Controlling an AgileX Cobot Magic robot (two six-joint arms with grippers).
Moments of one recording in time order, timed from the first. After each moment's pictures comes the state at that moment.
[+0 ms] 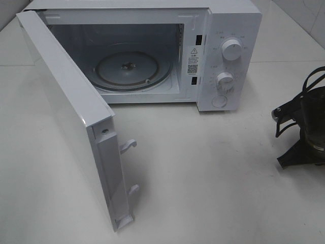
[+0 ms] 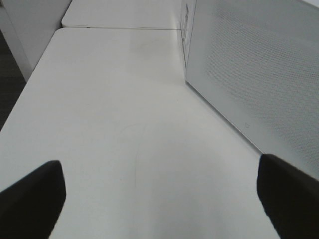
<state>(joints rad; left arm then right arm) 0.06 0.00 -0.50 -0.10 1.04 0.05 0.24 1.89 -0.67 -1.31 0.54 1.23</state>
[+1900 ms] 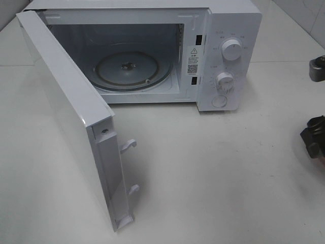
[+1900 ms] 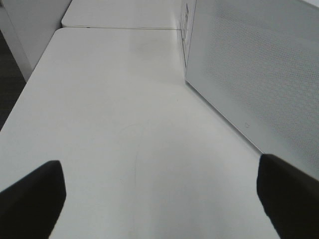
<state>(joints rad) 0.06 0.00 -0.50 -0.10 1.04 0.05 0.24 1.21 -0.67 -0.29 0.73 0.25</state>
